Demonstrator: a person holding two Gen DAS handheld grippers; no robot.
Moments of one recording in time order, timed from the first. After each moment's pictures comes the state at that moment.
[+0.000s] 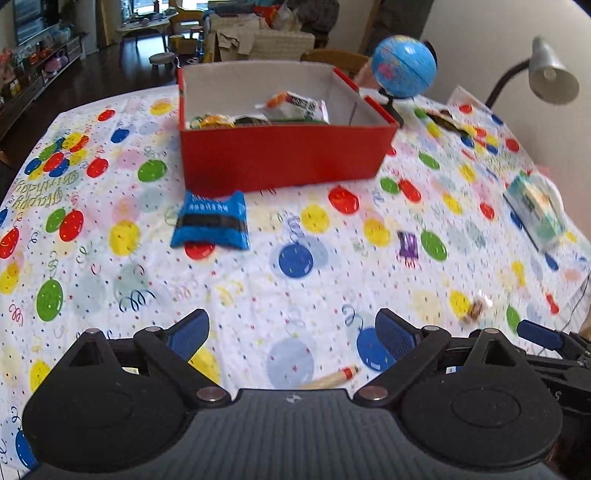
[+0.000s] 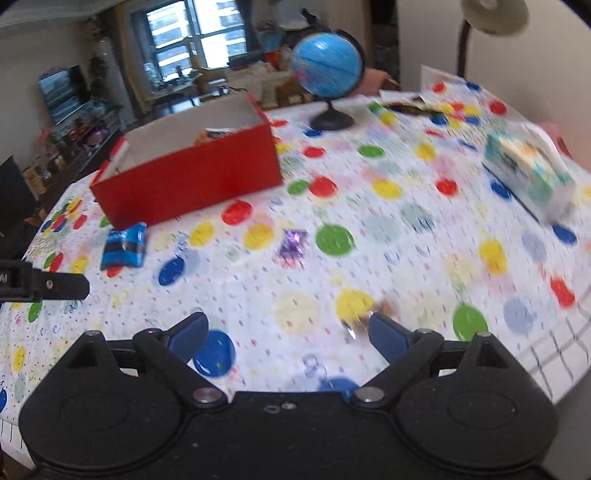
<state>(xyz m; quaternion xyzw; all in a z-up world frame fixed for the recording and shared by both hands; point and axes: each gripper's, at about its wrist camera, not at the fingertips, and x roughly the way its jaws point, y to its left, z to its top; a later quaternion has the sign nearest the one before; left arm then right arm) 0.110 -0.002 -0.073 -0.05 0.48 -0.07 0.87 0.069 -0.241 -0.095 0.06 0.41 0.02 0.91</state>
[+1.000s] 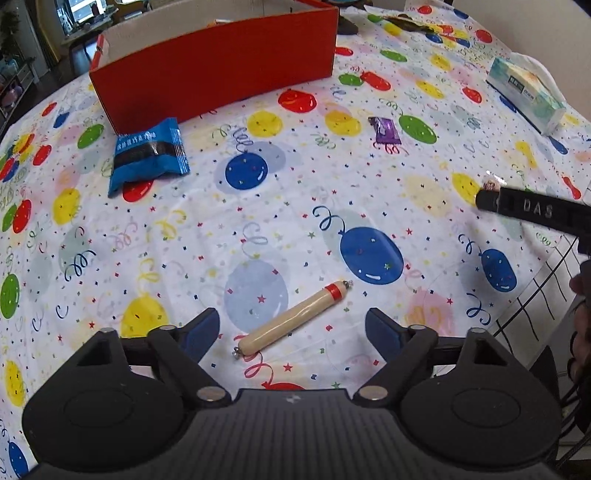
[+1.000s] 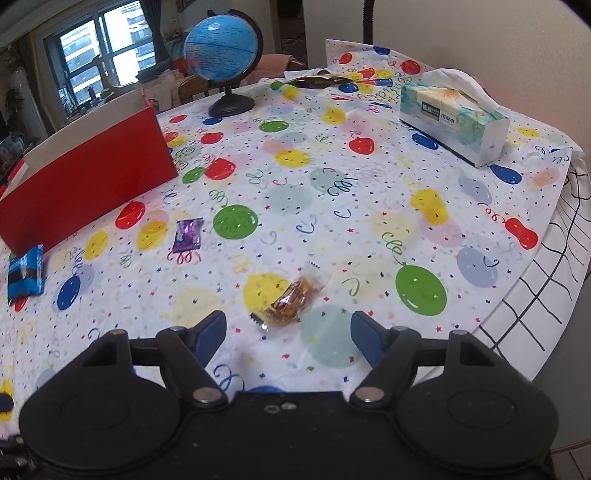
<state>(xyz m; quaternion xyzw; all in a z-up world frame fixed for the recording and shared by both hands) 0.096 -0.052 -0.144 0.06 0.53 -0.12 0.84 0.087 -0.272 -0.145 0.09 0.40 -0.12 0.90</state>
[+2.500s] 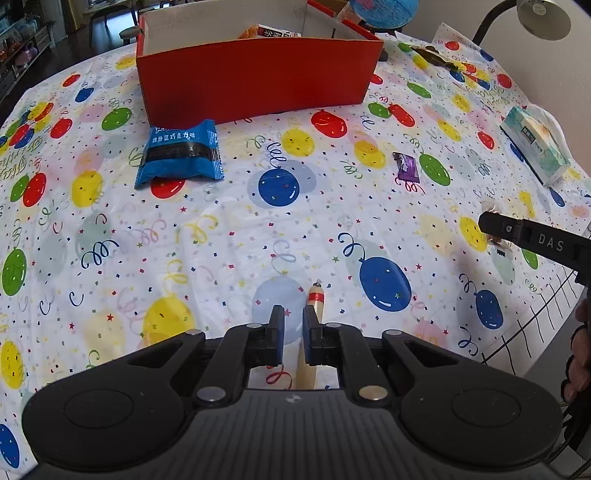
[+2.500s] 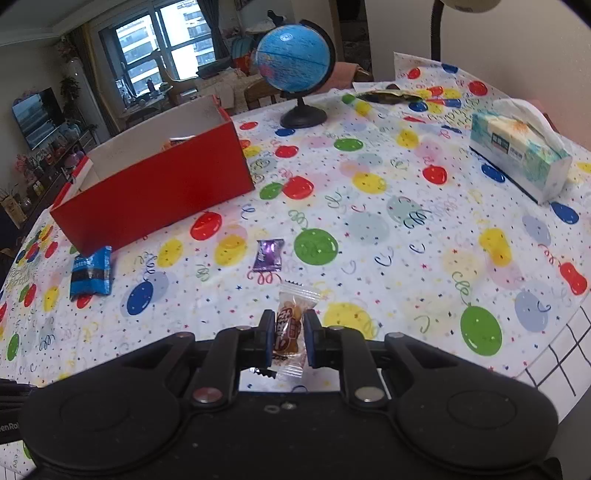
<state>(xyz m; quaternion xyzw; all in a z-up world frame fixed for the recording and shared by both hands) 0.106 -0.014 -0.123 -0.02 0.53 -0.11 0.84 0.100 -0.248 -0.112 0.08 0.40 -0.01 0.91</state>
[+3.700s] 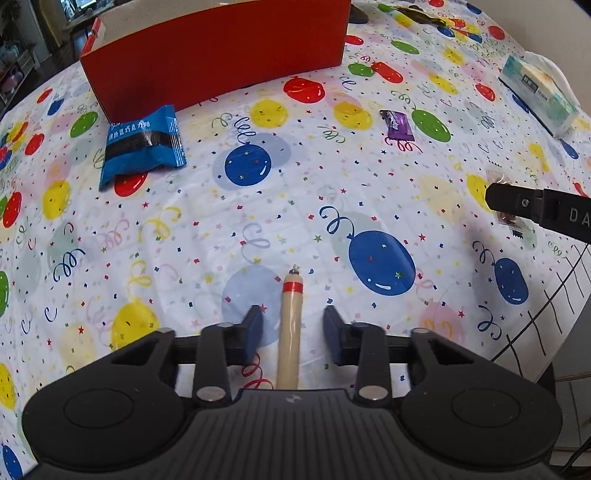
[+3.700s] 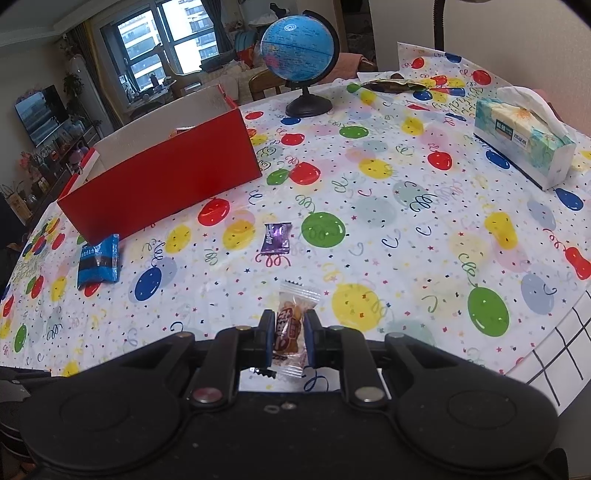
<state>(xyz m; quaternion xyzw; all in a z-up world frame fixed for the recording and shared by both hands) 0.113 -0.053 -0.153 0.05 0.55 -0.11 0.83 0.091 -0.246 -0.120 0.09 0.41 0.00 0.91</state>
